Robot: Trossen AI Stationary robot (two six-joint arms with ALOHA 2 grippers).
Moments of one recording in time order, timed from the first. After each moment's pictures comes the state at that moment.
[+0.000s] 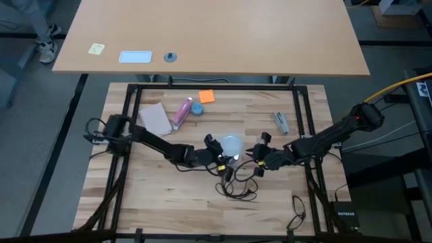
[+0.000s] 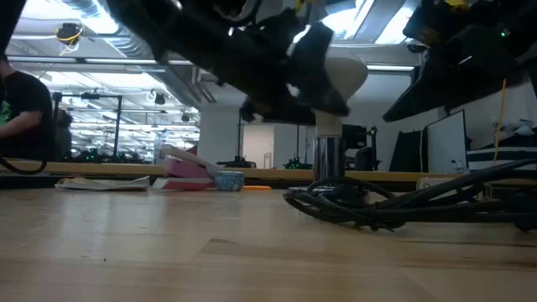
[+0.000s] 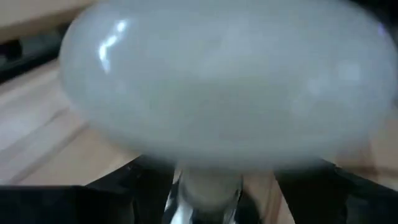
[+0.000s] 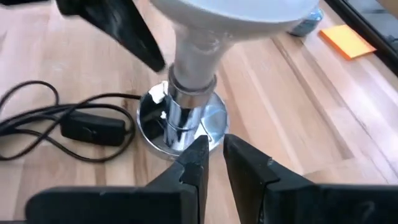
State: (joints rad) left arm -0.22 1.94 1.04 0.50 -0.59 -0.30; right arm 0.41 1.24 0.57 -0.10 0.57 0.33
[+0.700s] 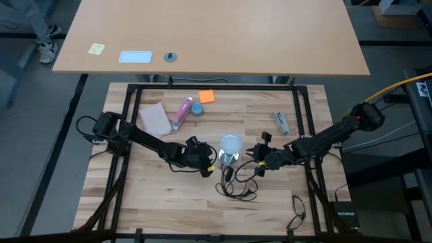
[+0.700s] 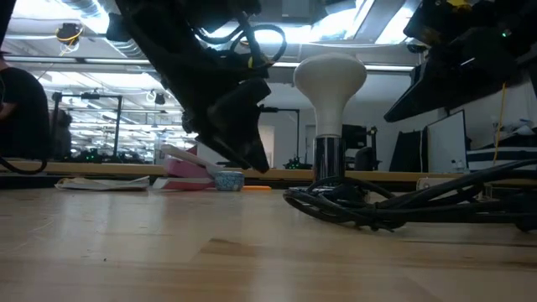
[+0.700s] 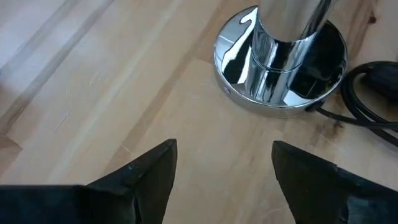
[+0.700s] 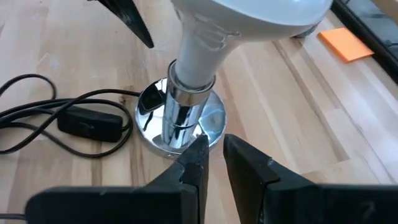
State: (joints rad) left arm -0.24 1.83 1.04 -0.20 -0.55 -0.54; right arm 0.41 1.23 0.57 -0.11 0.57 0.30
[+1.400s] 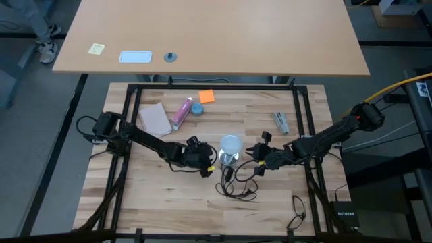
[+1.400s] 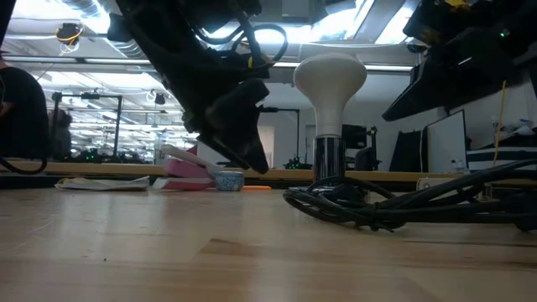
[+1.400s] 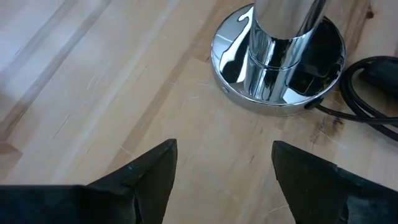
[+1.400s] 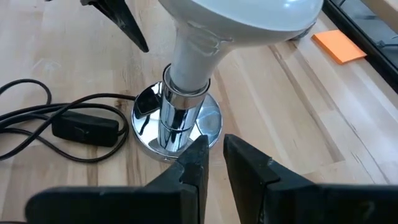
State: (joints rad) left arm -0.24 1.83 1.04 -0.20 -0.53 -0.51; right arm 0.41 1.23 0.57 -0.11 0.59 0.31
